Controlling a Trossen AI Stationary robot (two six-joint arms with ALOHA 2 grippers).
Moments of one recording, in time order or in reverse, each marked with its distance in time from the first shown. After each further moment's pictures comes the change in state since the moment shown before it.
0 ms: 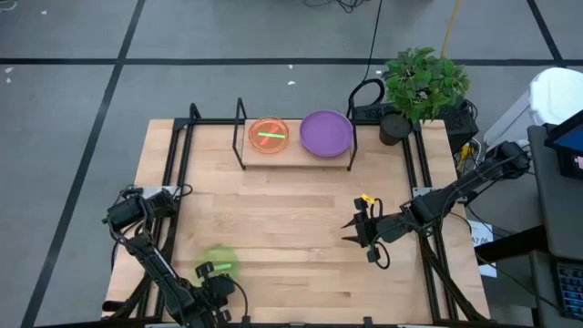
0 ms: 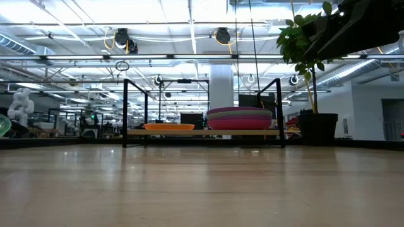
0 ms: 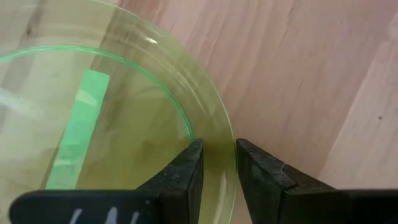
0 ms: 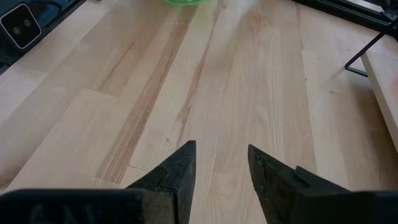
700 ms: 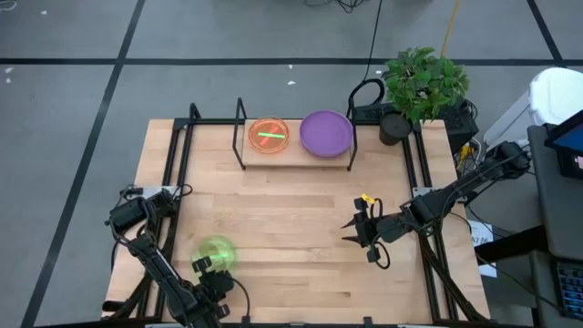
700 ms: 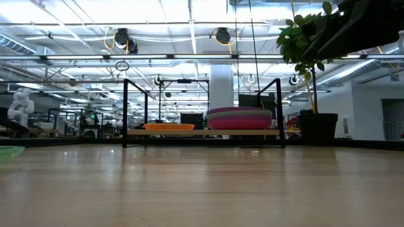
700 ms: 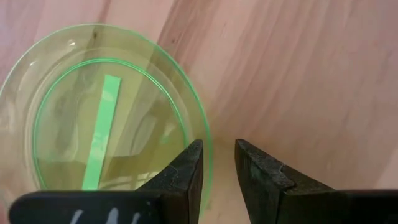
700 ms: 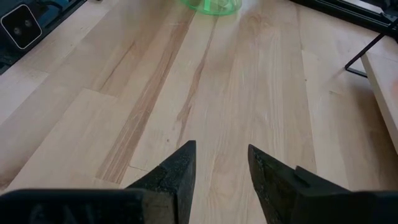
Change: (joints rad) left arm 0.010 0.008 0.069 -0.193 0.014 0.010; right arm 0.000 0.000 0.000 0.002 0.000 -0.003
